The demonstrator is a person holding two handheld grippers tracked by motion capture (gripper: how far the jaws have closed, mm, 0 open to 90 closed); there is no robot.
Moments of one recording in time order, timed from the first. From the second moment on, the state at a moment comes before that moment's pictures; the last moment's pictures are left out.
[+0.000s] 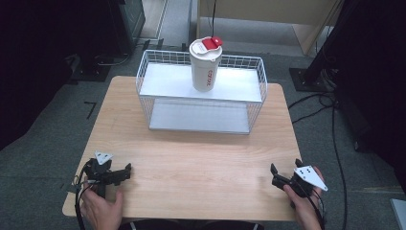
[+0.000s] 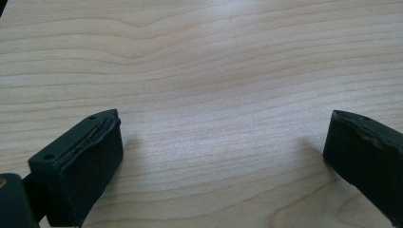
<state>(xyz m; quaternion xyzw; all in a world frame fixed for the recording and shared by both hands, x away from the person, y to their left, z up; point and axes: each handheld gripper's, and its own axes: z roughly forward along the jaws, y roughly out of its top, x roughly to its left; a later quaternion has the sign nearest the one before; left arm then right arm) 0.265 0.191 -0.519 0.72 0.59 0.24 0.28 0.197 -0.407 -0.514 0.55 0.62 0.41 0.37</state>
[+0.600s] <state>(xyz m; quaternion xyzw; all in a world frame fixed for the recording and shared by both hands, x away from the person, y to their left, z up) 0.265 0.191 -0.519 0.72 0.59 0.24 0.28 0.188 -0.433 -0.525 0.63 0.66 0.30 0.28</state>
